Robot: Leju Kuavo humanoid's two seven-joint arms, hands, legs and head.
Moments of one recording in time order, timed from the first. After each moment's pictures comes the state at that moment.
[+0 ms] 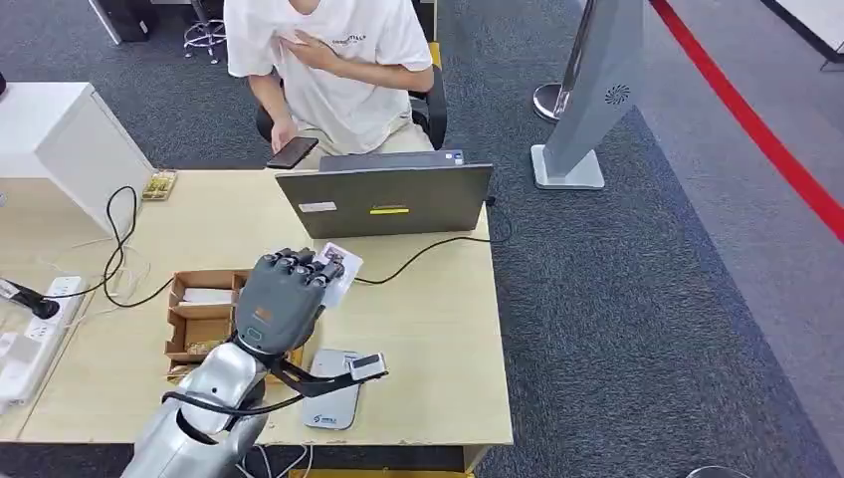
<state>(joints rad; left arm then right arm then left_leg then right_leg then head) -0.37 0.04 -0.61 -1.44 -1.43 0.56 -0.03 -0.01 0.08 -0.25 -0.18 0.51 -0.04 0.15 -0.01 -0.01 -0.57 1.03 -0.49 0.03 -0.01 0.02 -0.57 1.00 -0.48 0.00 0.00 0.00</state>
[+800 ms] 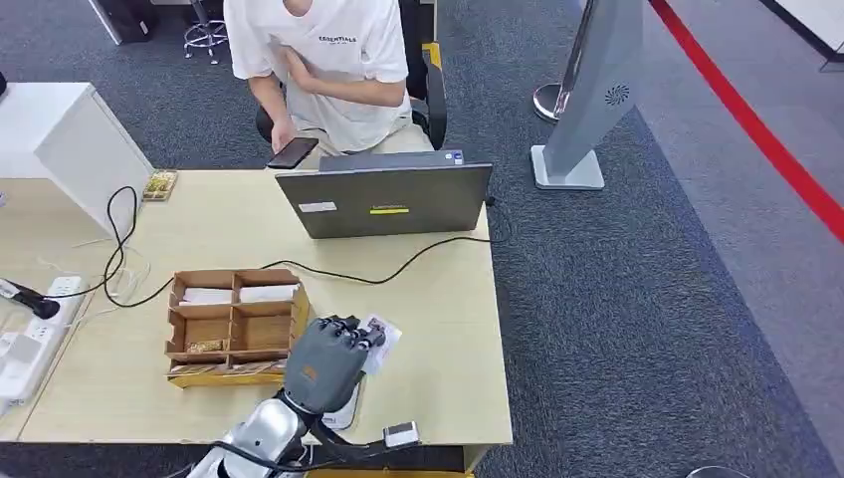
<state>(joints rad) -0.22 0.02 -0.72 -1.37 -1.36 0.54 -0.01 -0.01 0.10 -0.31 -0.18 0.48 -0.06 0.16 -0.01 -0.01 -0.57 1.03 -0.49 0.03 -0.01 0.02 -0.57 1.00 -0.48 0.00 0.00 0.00</state>
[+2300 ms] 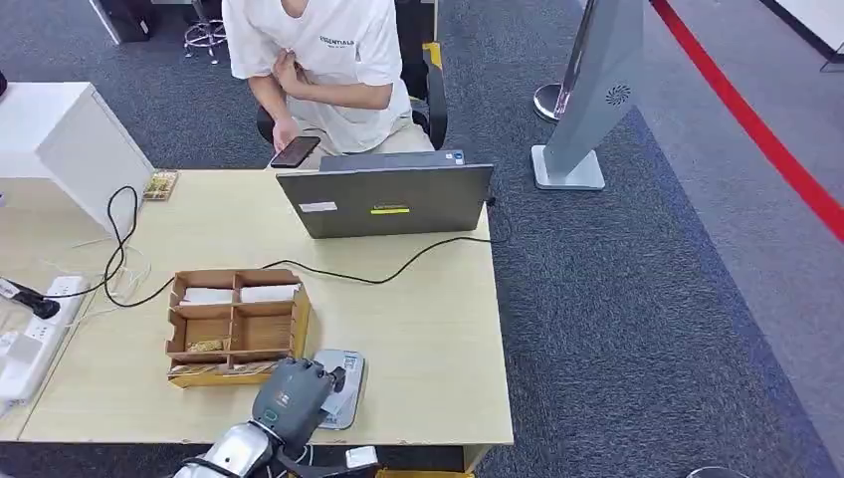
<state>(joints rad) -0.15 0.18 -0.72 -1.42 -1.24 0.22 0.04 0.01 0.14 -0.39 -0.18 0.49 -0.08 0.15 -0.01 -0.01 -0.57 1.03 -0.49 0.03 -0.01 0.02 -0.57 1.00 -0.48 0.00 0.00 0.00</state>
